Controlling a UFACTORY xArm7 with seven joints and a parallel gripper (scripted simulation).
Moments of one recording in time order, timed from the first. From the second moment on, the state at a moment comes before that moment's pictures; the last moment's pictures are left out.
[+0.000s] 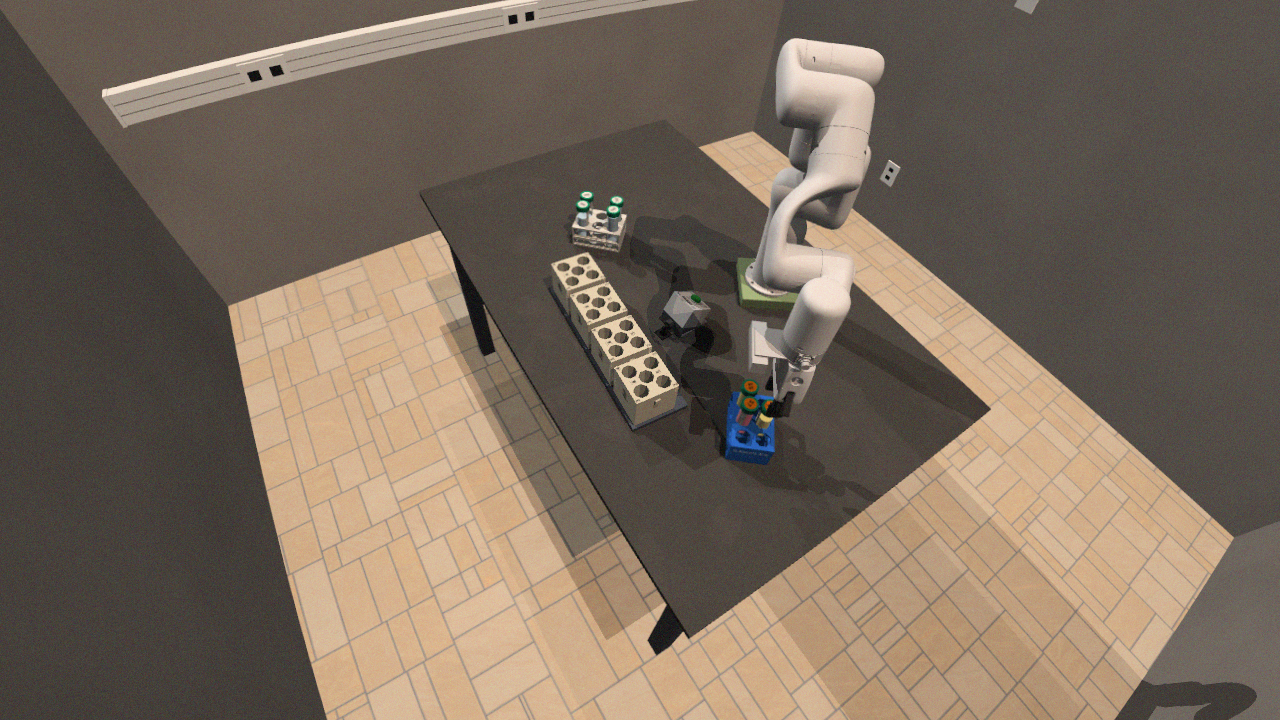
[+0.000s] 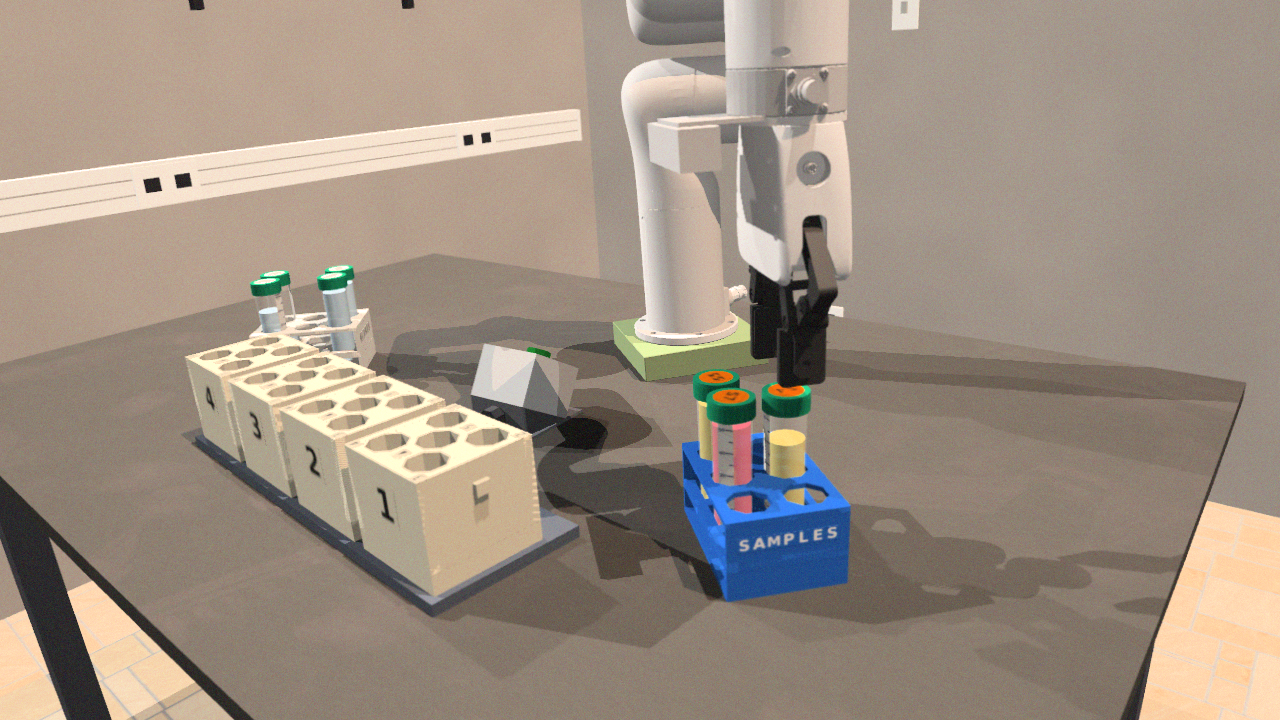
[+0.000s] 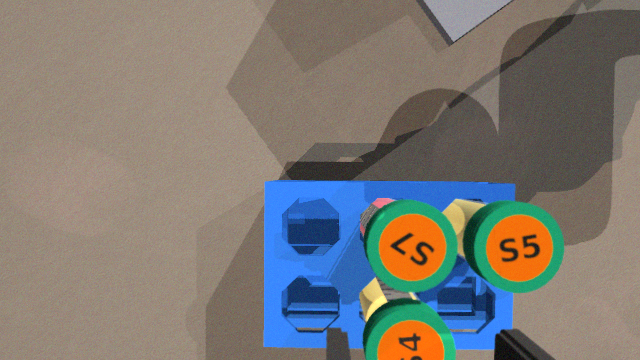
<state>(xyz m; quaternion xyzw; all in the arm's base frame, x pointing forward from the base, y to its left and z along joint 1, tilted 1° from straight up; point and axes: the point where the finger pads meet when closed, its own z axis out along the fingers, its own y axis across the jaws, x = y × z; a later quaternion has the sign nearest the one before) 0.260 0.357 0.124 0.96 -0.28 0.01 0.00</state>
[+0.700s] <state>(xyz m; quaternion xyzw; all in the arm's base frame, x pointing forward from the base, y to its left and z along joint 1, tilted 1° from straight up) 0.260 0.357 0.106 0.96 -0.28 0.01 0.00</state>
